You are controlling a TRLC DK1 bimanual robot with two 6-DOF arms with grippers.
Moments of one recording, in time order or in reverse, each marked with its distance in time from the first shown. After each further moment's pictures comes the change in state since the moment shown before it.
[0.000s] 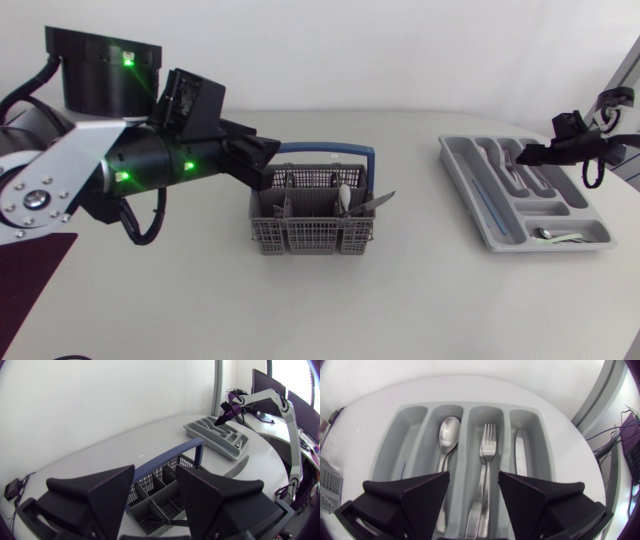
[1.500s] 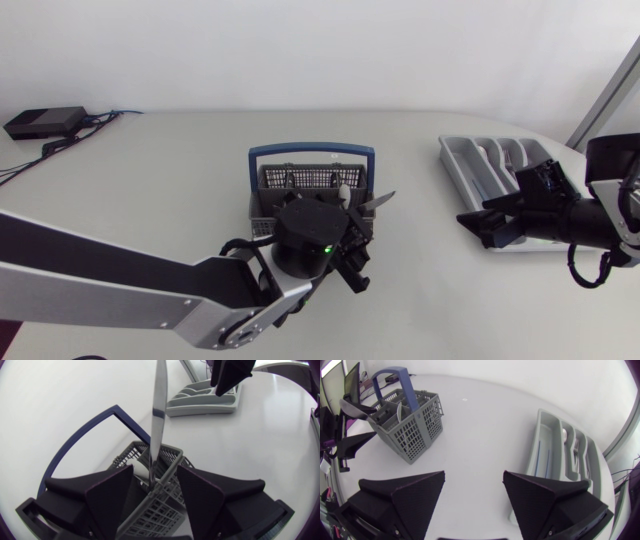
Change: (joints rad) left arm -0.442 0.550 -0.114 0.700 -0.485 0.359; right arm 0.337 -1.089 -1.232 0.267 -0.083 -0.022
